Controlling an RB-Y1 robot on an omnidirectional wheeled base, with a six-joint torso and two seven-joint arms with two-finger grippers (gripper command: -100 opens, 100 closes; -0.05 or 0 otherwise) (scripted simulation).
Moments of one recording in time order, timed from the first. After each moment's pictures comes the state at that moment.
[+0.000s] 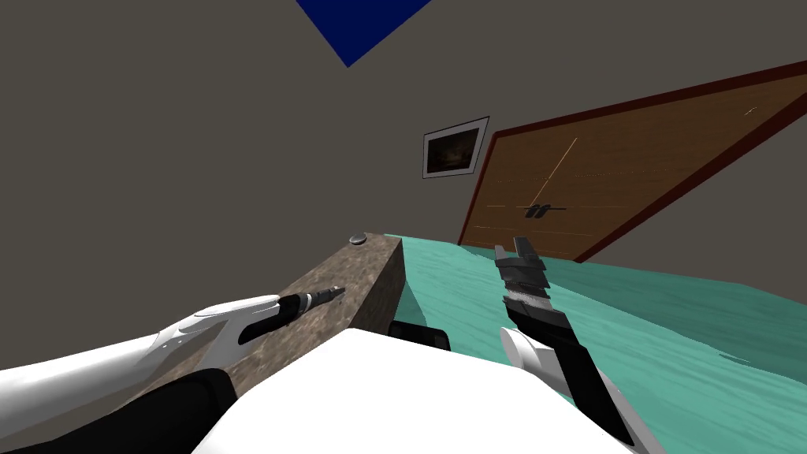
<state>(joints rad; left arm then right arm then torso) 1.20 1.61 0.19 -2.10 -0.10 0.19 0.30 0.52 -0.05 -0.07 -2.30 -0.02 -0.39 0.05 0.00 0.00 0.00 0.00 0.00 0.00</state>
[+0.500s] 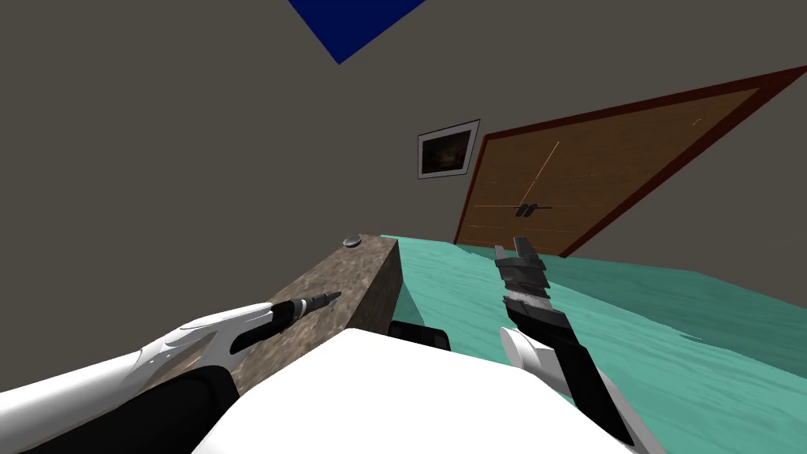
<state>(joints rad) 1.15 1.54 0.12 -2.04 -0.12 0.15 0.26 0.52 -0.05 -0.07 -2.30 -0.02 -0.39 0.05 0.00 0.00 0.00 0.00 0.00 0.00</state>
